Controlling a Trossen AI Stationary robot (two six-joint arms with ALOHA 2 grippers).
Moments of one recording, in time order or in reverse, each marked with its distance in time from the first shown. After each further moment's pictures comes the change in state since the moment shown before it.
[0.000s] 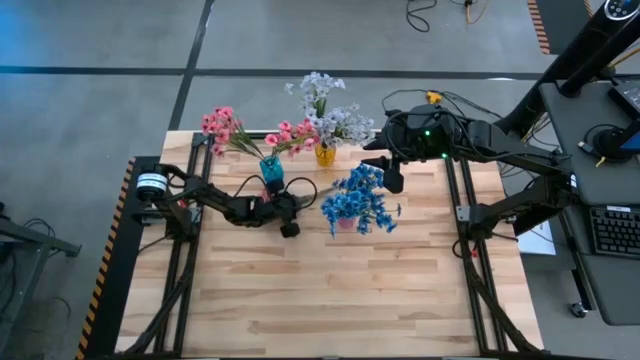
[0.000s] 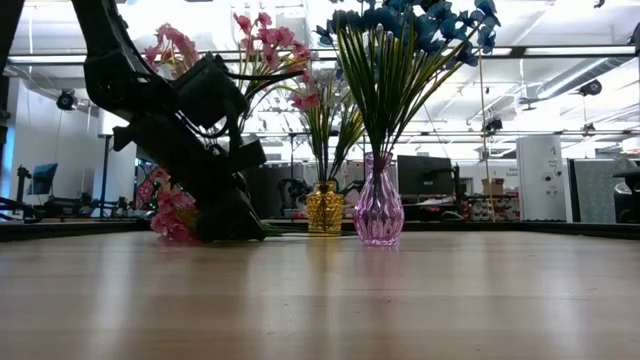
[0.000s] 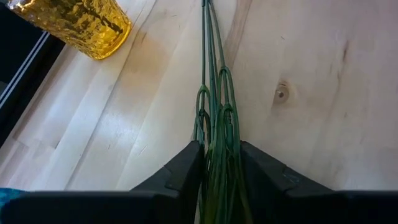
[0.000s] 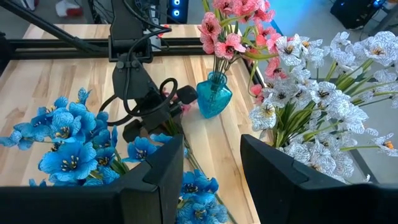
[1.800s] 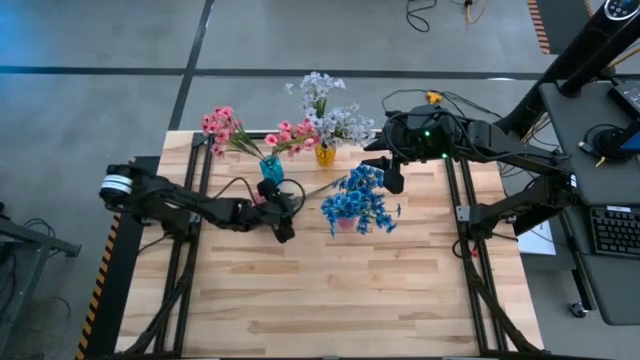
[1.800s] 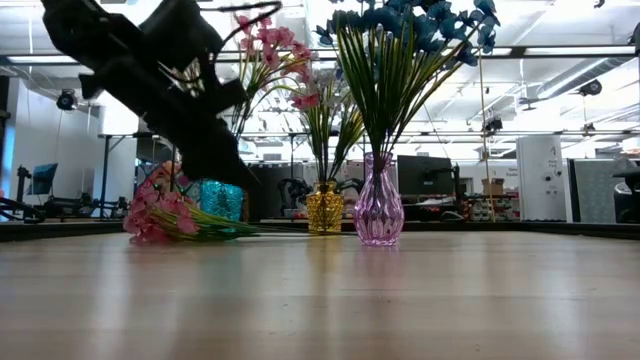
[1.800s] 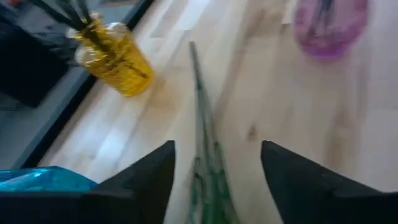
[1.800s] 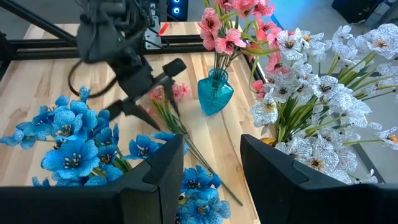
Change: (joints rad) left arm -0.123 -0.293 -0.004 -0.209 -0.073 -0.099; right arm 0.001 0.000 0.000 -0.011 0.000 0.020
